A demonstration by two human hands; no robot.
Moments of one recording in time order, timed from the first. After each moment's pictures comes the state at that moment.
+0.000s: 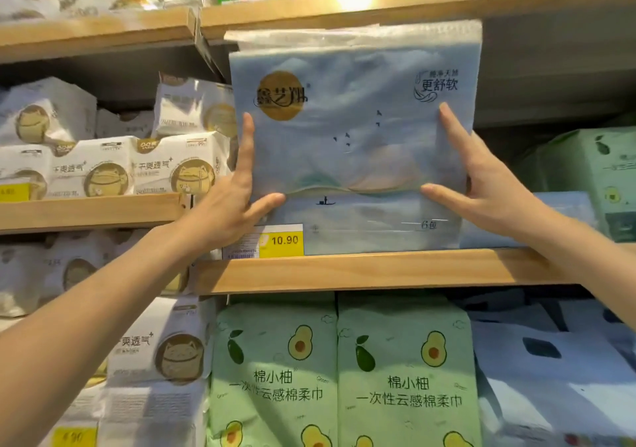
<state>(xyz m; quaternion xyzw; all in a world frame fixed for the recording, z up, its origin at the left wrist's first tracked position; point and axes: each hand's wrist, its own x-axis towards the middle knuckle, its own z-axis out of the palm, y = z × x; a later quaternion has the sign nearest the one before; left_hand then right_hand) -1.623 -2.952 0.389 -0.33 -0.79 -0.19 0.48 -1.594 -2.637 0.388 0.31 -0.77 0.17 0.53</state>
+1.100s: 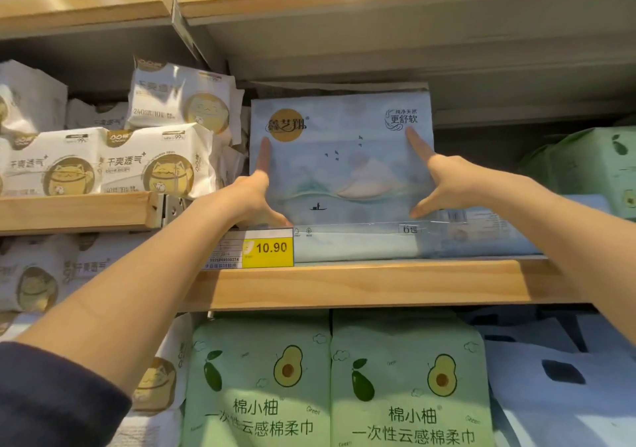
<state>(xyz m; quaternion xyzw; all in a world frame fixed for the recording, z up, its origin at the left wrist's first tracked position) -1.675 -2.924 0.425 -0.11 -0.93 -0.17 0.29 -1.643 -2.647 0.435 0.09 -0.93 0.13 0.32</state>
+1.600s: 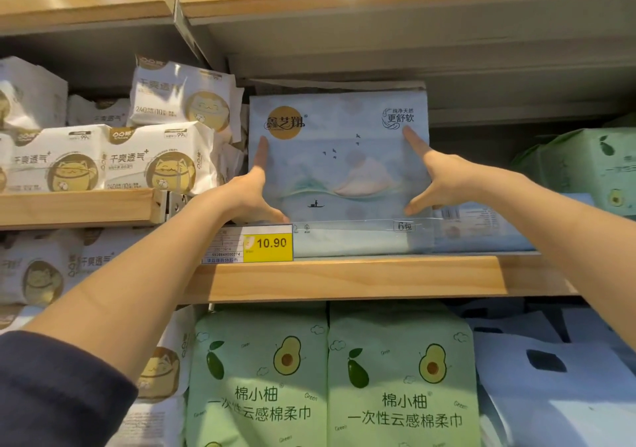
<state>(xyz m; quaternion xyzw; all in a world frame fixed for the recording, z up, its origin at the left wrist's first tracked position) -1.671 -2.931 0.424 -0.14 -0.93 -0.19 0.28 -1.635 -2.649 0.437 0.07 -0.93 0.17 0.30</state>
